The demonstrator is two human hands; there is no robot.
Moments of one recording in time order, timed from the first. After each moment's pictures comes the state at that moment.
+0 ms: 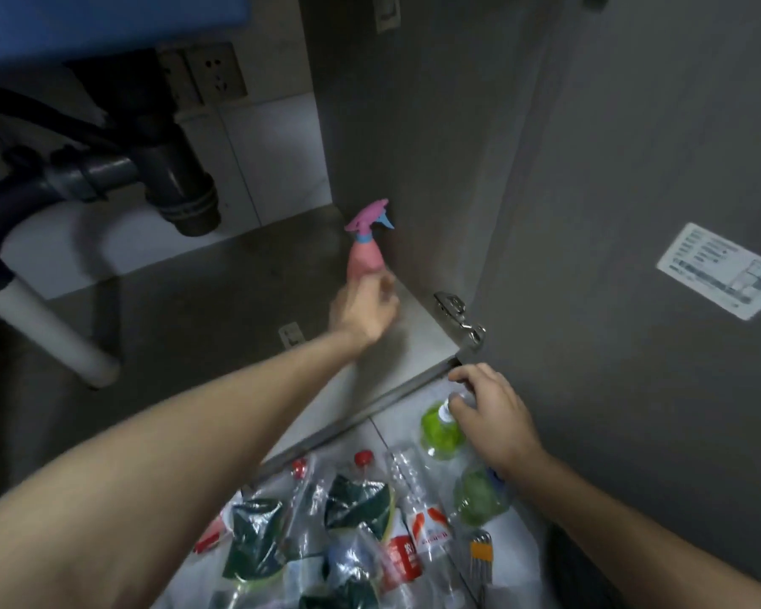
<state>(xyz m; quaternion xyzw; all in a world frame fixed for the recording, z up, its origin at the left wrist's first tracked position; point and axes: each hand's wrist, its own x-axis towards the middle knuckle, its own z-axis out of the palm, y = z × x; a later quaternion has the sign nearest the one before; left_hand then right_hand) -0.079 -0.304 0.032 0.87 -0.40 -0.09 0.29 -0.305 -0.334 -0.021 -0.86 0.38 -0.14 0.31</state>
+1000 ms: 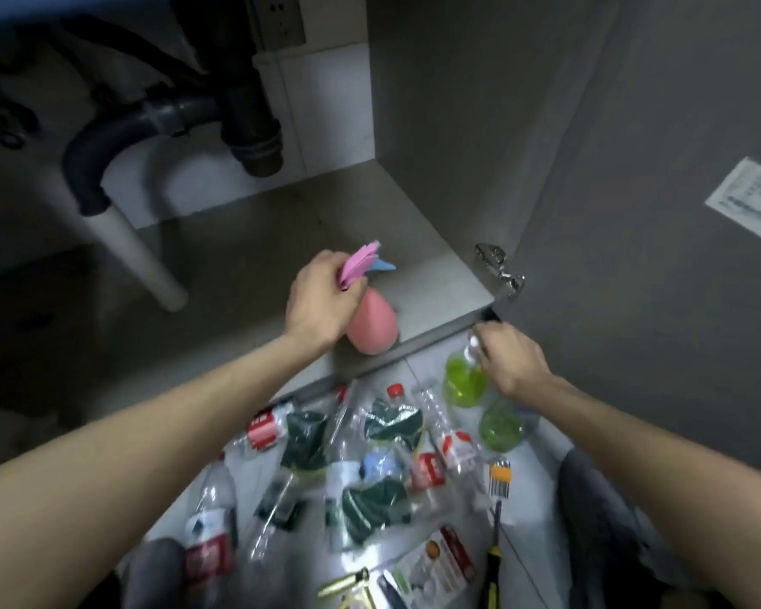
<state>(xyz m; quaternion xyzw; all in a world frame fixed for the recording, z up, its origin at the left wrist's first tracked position) -0.085 -0.146 0.057 0.85 -0.38 0.00 0.36 -0.288 -0.322 -0.023 -0.93 0.34 0.03 0.13</state>
